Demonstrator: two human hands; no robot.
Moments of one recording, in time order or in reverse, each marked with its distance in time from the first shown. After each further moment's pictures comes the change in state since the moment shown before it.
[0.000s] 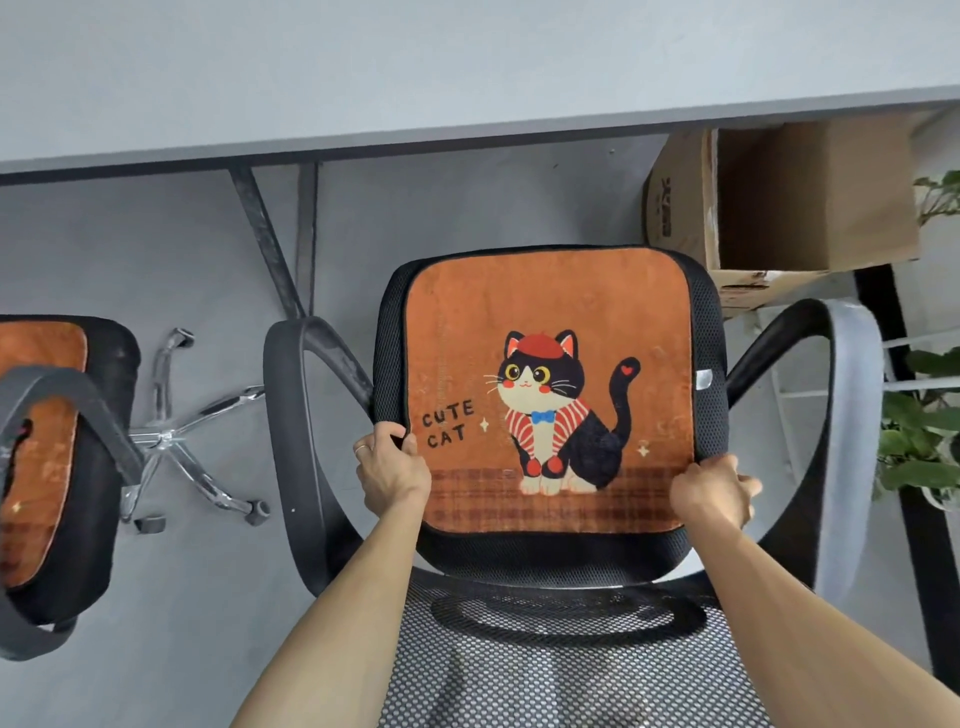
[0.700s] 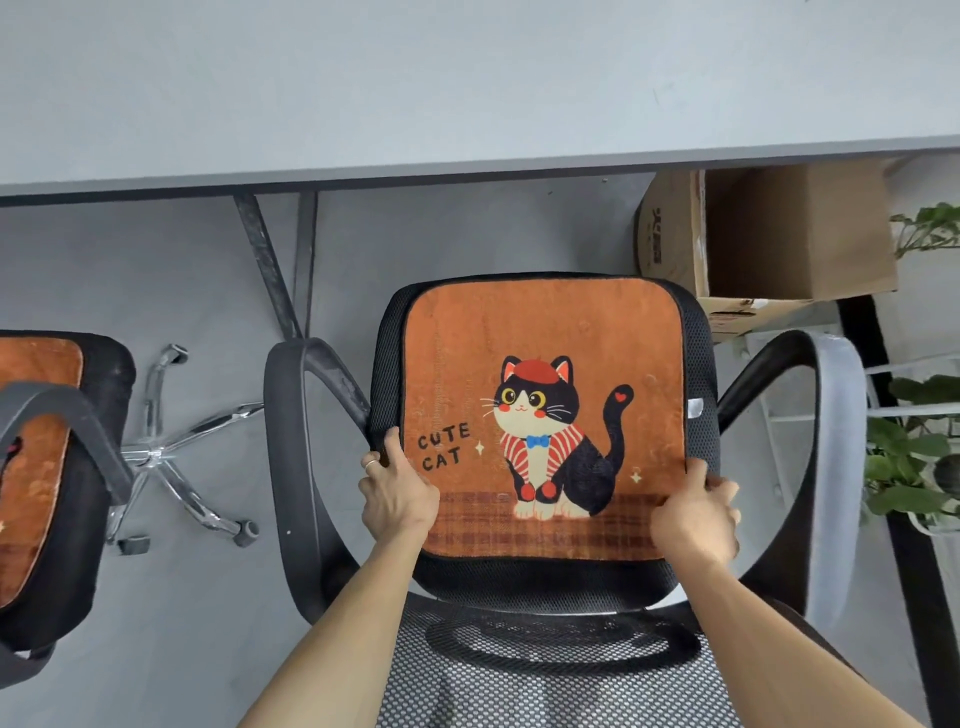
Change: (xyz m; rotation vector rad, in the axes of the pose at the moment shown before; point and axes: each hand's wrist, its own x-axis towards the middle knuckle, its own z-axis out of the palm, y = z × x) left_hand -0.006 0.001 0.001 0.314 -0.124 0.178; right_hand -0.015 0.000 0.003 -0.323 0.029 -0.253
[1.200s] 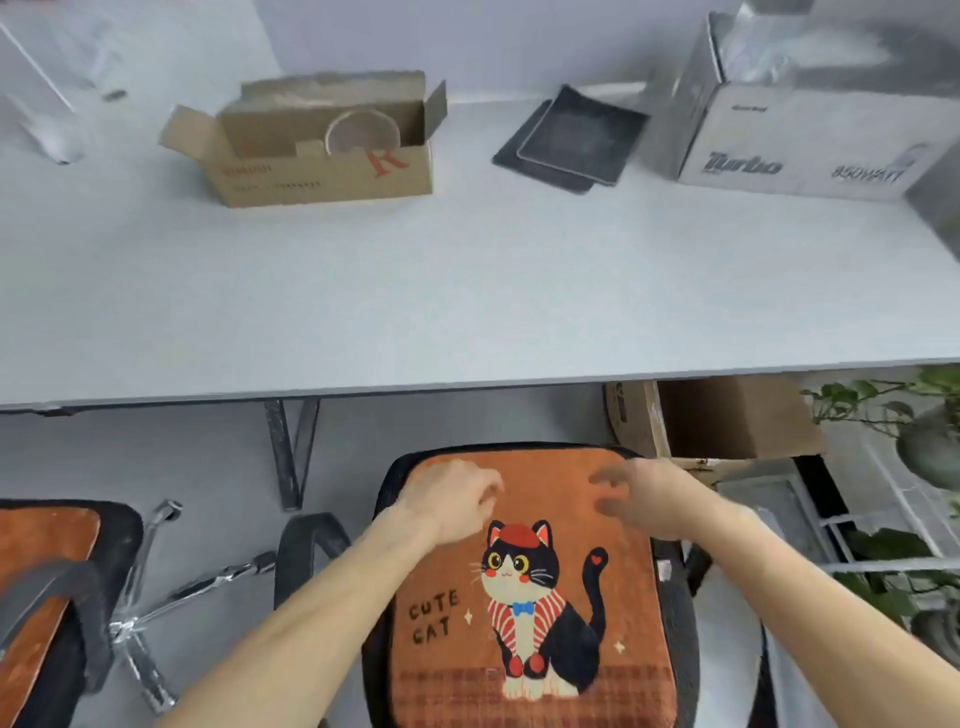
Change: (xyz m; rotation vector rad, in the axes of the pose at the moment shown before) left_hand -0.013 0.157 -0.196 0.450 -0.067 0.935; right_hand -0.018 -0.134 -0.229 -0.292 -0.209 -0.720
